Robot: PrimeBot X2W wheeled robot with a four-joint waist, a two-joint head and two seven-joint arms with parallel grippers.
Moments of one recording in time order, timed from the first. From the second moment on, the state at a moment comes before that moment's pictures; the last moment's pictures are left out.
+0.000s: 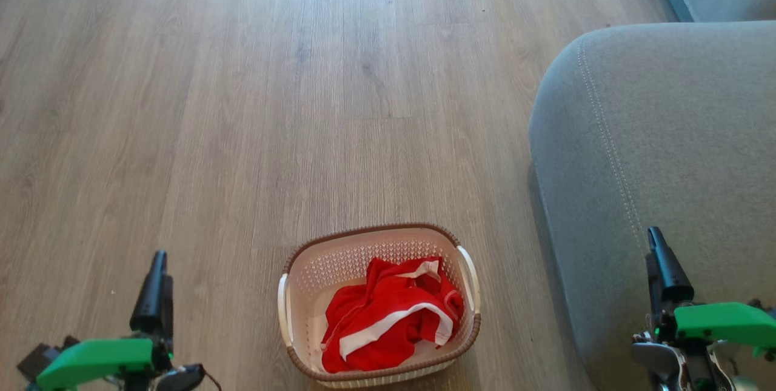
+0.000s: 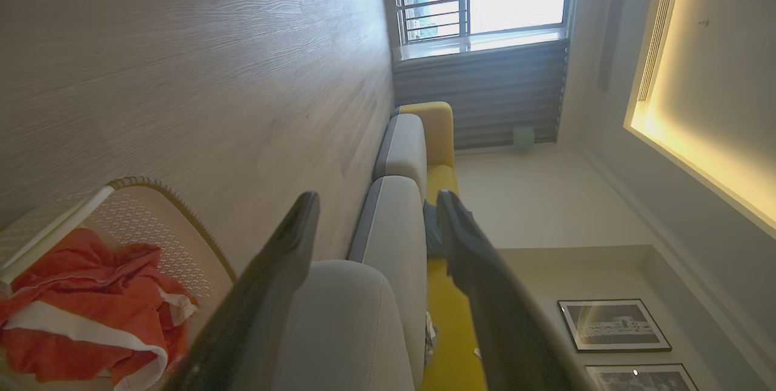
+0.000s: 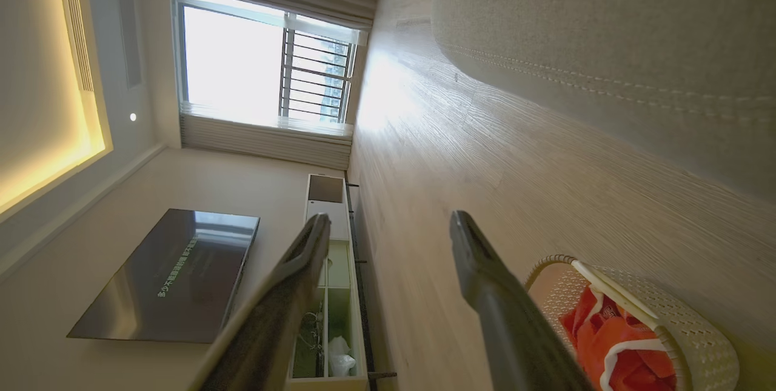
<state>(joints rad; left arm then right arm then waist) 0.01 0.03 0.12 0.30 -1.50 -0.12 0.02 -0.01 -0.03 -0.14 0.29 1.40 0.13 0.03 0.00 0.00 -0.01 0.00</state>
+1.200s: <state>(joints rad) -0.01 0.04 0.00 -0.07 -0.82 0.09 -0.10 -0.02 -0.03 -0.08 0.07 0.69 0.13 -0.10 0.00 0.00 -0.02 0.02</state>
